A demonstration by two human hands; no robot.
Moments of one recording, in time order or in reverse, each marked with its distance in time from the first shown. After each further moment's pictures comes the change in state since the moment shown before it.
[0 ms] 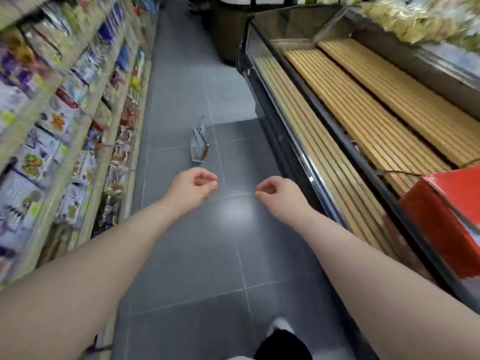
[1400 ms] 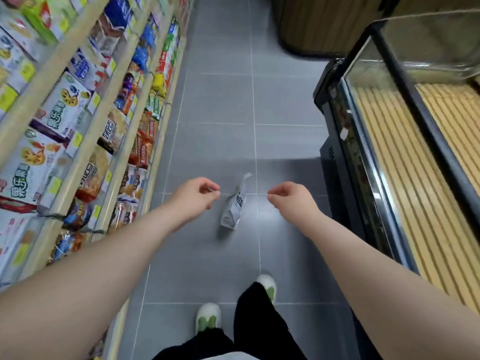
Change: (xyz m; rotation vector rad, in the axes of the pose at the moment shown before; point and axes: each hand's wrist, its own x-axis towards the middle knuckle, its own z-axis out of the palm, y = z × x) left_hand 0.782 -0.078 -0.213 0.007 0.023 -0.342; right_hand 0.826 -0.179 0.126 0.049 -0.245 0.201
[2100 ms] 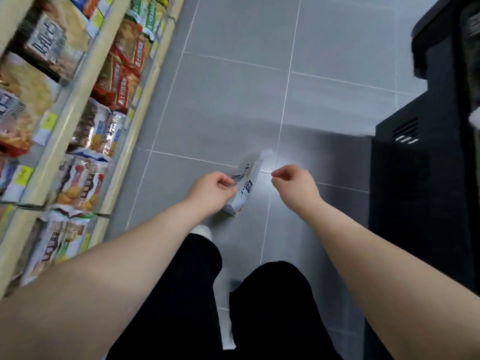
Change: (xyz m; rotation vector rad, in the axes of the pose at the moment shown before) left_hand 0.246 -0.162 0.130 0.008 0.036 -0.241; right_hand 0.287 0.118 0.122 -0.145 -0.095 0.035
